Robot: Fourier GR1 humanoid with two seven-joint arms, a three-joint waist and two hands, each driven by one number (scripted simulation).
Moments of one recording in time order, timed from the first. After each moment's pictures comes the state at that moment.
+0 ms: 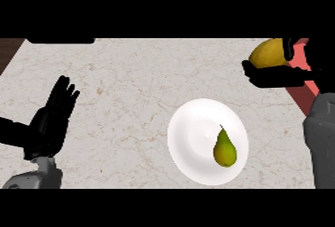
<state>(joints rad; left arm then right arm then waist) -0.10 0.10 0.10 -1.68 0.11 0.07 0.23 -0.66 -0.29 -0.01 -1.78 0.89 0.25 0.65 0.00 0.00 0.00</state>
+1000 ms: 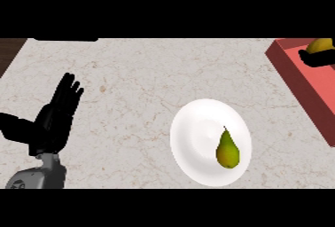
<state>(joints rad) -0.12 0.09 0.09 -1.67 0.10 0.07 0.23 -0.76 -0.57 -0.21 -0.95 1.01 -0.07 0.15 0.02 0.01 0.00</state>
